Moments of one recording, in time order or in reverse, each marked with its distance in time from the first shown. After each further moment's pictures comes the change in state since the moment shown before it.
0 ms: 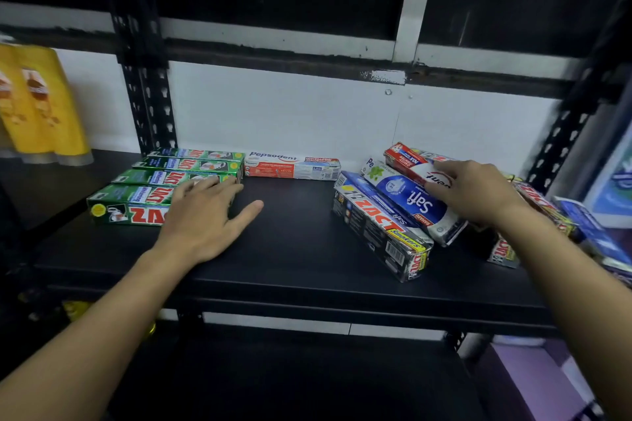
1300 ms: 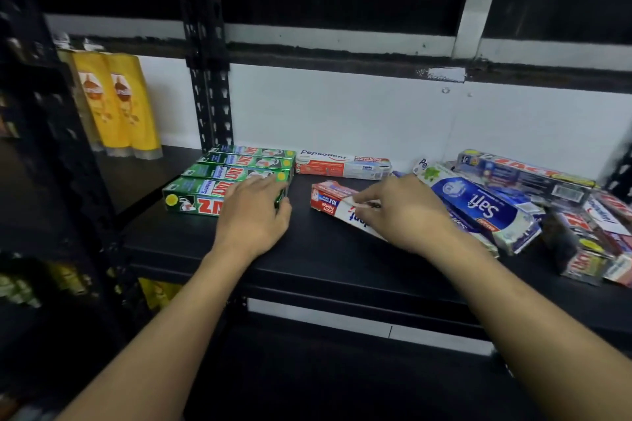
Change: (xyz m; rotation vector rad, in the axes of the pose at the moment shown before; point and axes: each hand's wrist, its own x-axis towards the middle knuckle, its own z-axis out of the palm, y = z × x) left_hand -0.010 -0.003 -0.004 -0.061 0.035 -0.115; right_hand -0.043 -0.154 0.047 0.049 -0.112 -0.348
